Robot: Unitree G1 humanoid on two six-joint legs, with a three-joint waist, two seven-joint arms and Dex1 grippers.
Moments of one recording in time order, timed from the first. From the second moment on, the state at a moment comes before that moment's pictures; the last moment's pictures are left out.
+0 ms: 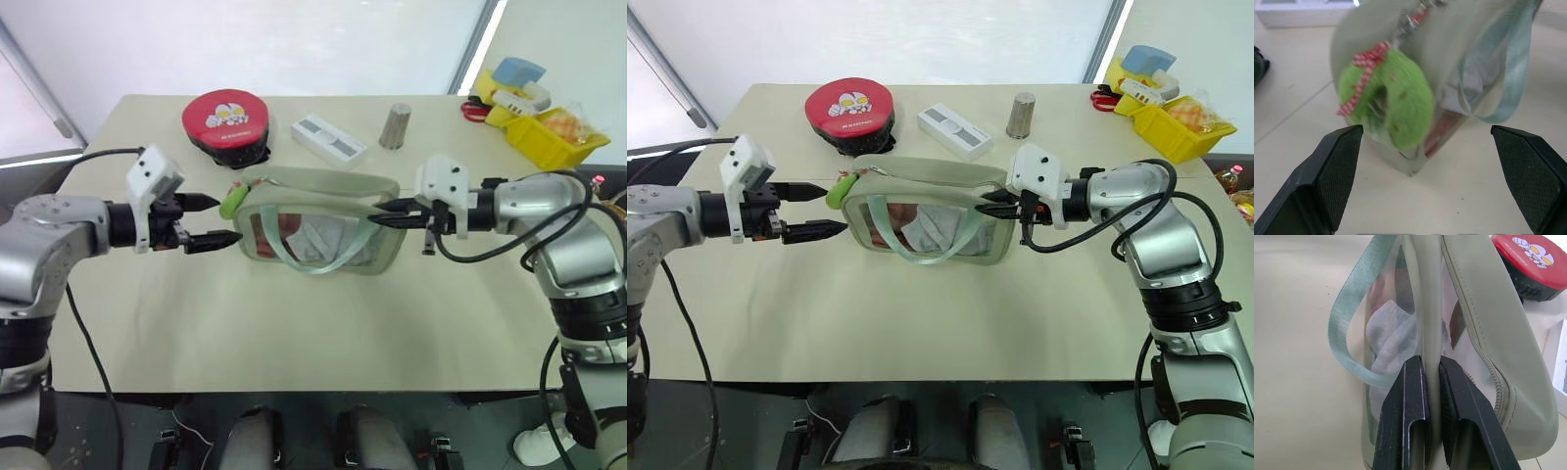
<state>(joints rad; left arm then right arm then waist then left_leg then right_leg) -0.55 0.92 0.10 -0.21 -0.55 0.85 -0.99 -0.71 -0.78 0.11 -0.10 0.26 0.42 1.16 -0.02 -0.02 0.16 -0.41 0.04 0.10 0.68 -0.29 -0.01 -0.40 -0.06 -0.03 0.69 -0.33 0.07</state>
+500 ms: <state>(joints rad) -0.59 0.90 0.09 -0.16 -0.53 0.82 -0.96 -0.72 -0.77 0.11 -0.09 0.25 0.41 1.15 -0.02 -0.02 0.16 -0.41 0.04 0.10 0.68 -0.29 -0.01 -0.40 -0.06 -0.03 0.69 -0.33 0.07</state>
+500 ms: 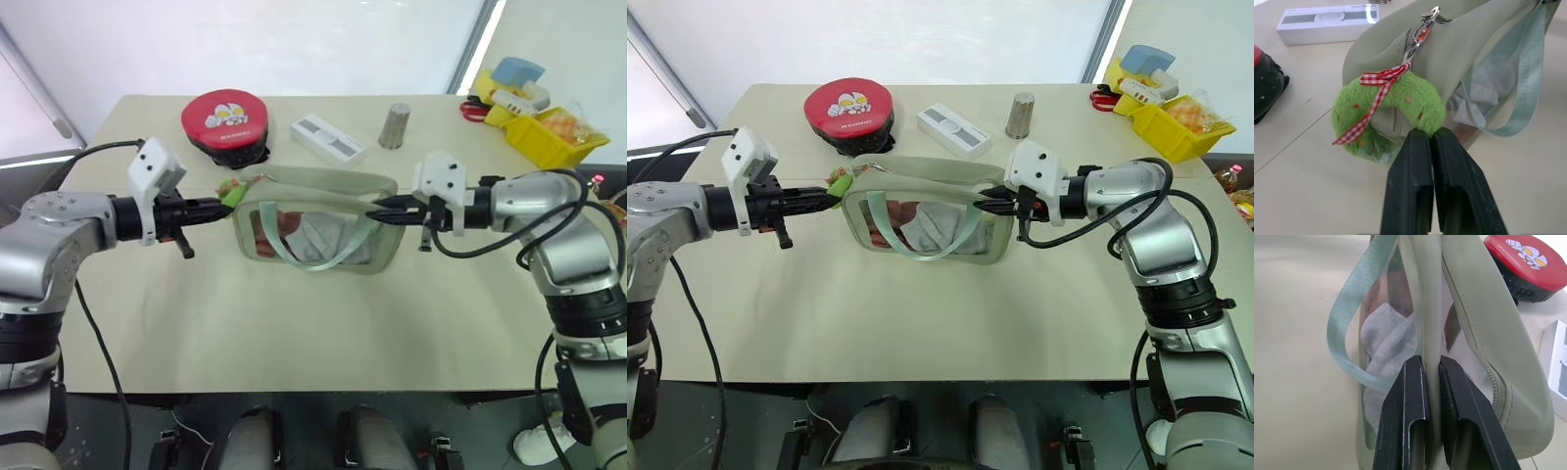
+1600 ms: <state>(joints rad) -0.84 0.91 -0.07 -0.10 -0.43 0.71 -1.07 -0.73 -0.73 0.11 -0.08 0.24 0.43 1.12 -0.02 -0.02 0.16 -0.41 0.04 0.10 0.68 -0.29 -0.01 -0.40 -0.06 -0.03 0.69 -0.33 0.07</state>
